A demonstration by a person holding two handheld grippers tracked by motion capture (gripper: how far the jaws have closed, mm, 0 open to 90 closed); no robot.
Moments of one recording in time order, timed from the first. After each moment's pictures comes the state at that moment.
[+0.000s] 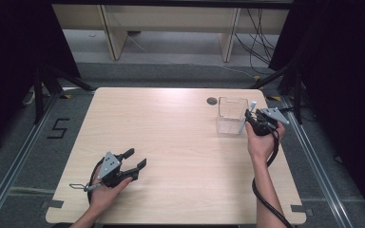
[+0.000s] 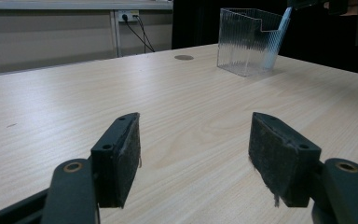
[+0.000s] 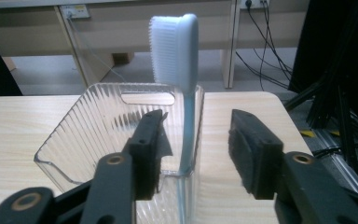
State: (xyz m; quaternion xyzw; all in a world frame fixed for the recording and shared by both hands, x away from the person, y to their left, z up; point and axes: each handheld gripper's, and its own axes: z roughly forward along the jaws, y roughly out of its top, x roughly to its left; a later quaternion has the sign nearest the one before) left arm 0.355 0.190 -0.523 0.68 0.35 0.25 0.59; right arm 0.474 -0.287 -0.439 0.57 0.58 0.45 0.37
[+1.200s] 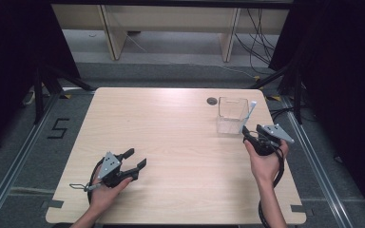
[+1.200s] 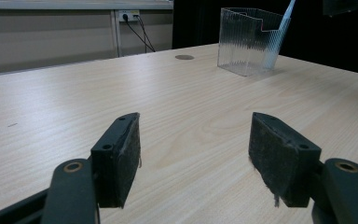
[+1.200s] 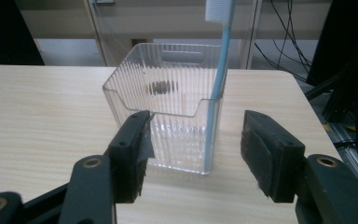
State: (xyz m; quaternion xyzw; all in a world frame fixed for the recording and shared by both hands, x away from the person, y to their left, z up) left arm 0.355 0.189 -0.523 0.68 0.35 0.26 0.59; right arm 0.410 -0.283 -0.442 0.55 0.62 0.44 0.35
